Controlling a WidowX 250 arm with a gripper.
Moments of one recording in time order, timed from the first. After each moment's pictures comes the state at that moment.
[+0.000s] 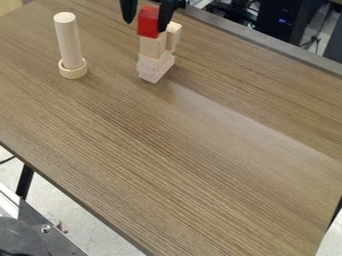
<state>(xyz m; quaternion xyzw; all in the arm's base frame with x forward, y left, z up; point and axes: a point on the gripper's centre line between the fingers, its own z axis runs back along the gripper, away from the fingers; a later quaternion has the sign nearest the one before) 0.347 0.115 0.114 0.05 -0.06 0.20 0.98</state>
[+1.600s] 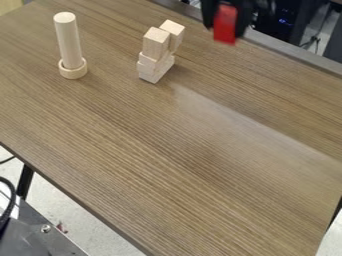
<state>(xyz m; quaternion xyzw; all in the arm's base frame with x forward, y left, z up) 0.364 -0.013 0.130 0.02 -0.14 0.07 0.99</state>
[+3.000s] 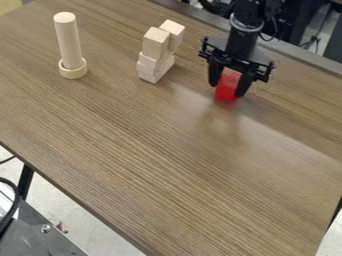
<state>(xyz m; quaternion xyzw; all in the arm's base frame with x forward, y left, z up) 0.382 -0.011 0.043 0.03 -0.07 0.08 0.99</state>
